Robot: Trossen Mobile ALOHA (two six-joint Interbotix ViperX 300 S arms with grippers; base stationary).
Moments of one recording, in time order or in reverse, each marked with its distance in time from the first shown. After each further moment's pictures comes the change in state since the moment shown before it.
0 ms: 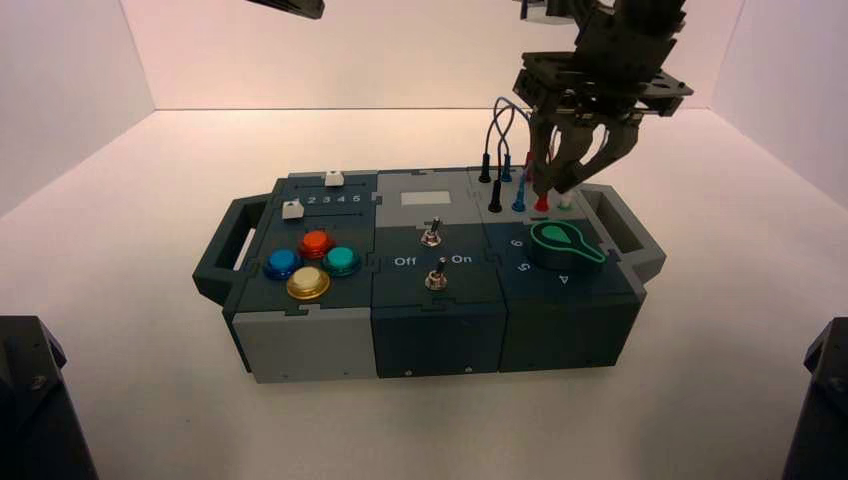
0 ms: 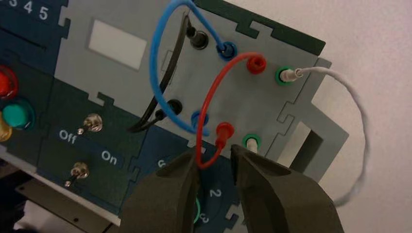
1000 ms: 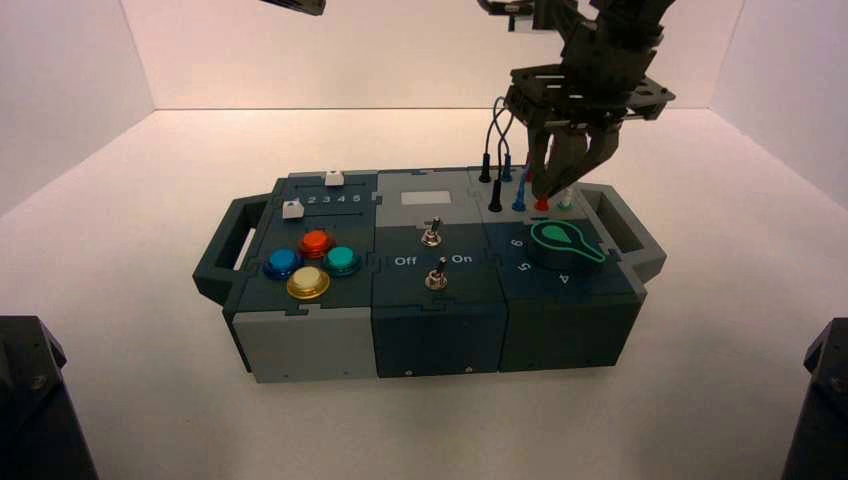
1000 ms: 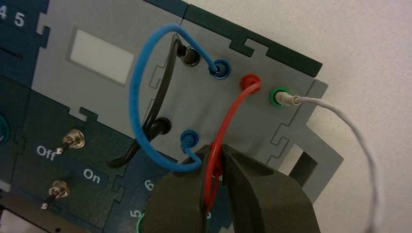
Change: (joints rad) left arm 0.000 0.000 -0.009 0.000 0.002 0.000; right arm 0.006 0.037 -0.032 -0.058 -0.038 0.018
